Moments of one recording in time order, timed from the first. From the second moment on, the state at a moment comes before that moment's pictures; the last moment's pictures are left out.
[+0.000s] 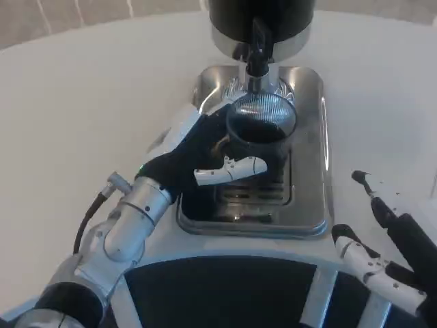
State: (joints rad) left arm -0.93 0.29 -0.22 1.09 0.36 -0.68 0.06; right arm 0.09 -0.05 0.01 -1.01 -1.13 0.41 0.86
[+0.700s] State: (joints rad) left arm -0.92 0.27 -0.21 1.09 0.36 -0.68 0.14; right arm 0.10 -0.05 0.02 -1.00 -1.15 0.41 0.85
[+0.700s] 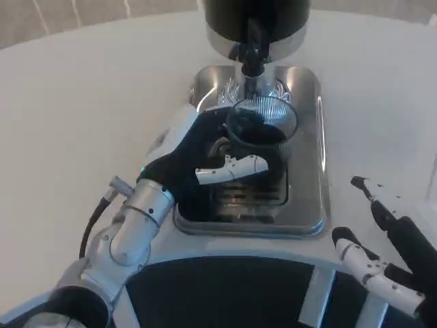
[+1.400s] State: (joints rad) left arm -0.87 0.29 -0.22 1.06 0.44 -0.69 0.35; right arm 0.10 -0.05 0.02 -1.00 -1.14 0.41 0.85
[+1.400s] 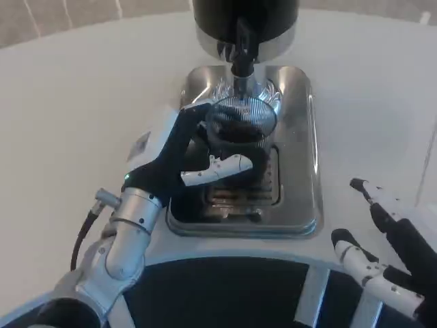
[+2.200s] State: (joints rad) left arm -0.67 0.41 -0.10 0.90 0.35 -0.80 0.20; right arm 0.09 -0.05 0.02 -1.00 -1.13 0.39 0.82
